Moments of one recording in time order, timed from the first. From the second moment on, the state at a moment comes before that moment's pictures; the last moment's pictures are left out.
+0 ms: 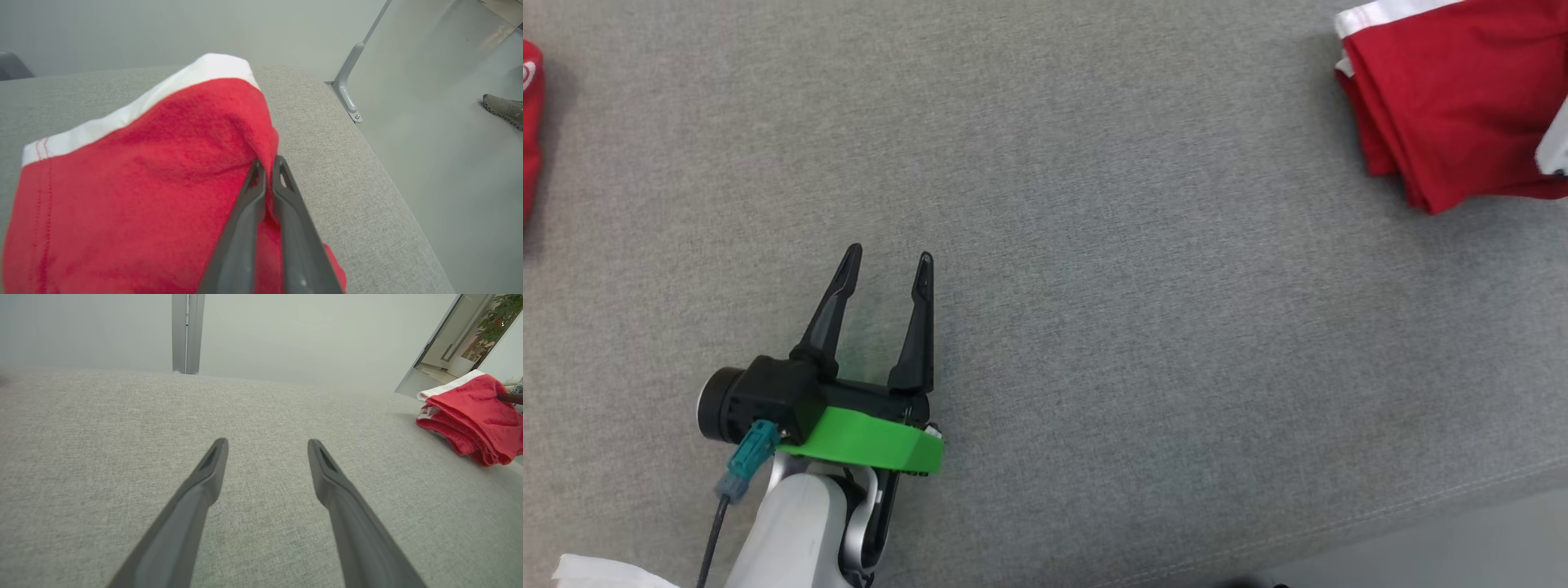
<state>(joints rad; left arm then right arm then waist) -0.25 0.07 -0.28 0.13 -0.29 -0.06 -0.26 -1.11 -0.51 0.42 1.15 0.61 0.13 -0.09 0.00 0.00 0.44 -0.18</state>
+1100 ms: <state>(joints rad) -0.24 0.09 -0.31 0.09 -0.29 -0.04 -0.23 -1.11 -0.56 0.18 1.29 0.33 0.13 -0.24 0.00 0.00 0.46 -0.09</state>
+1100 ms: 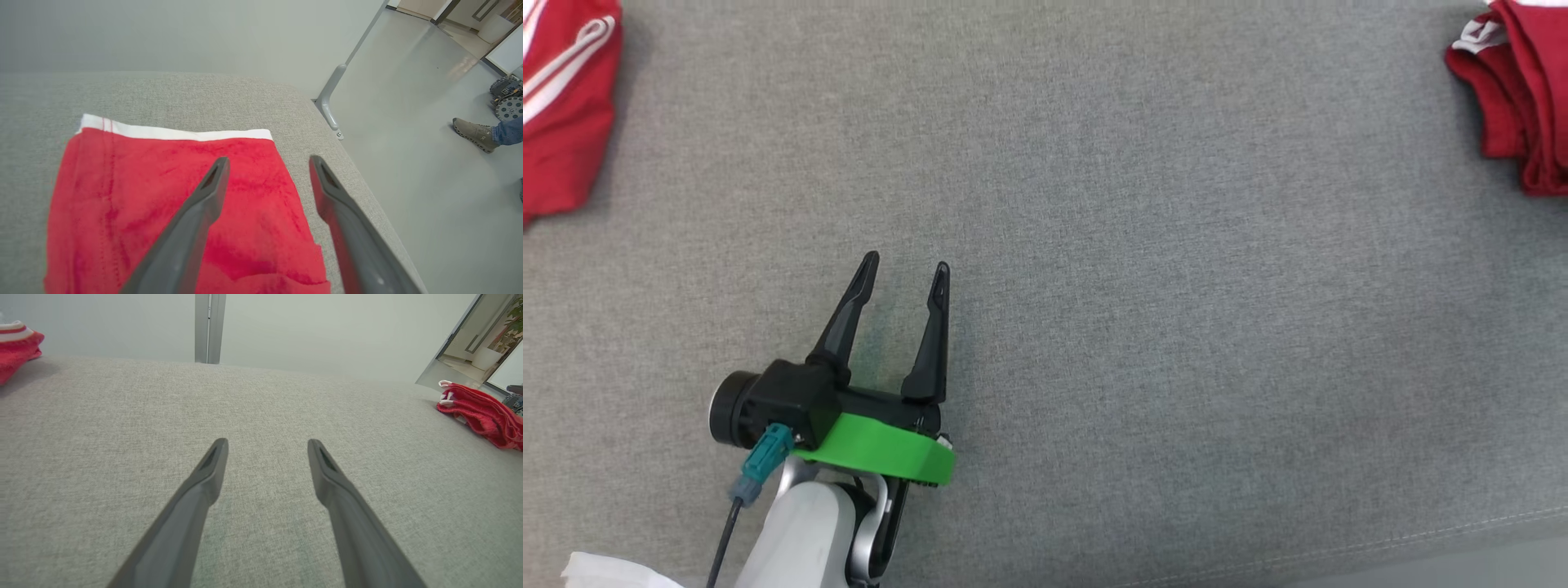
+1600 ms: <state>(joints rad) -0.20 0.07 -0.25 0.24 -0.36 -0.02 -0.26 -0.88 -0.42 0.20 0.94 0.32 0.13 -0.26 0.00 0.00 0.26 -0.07</state>
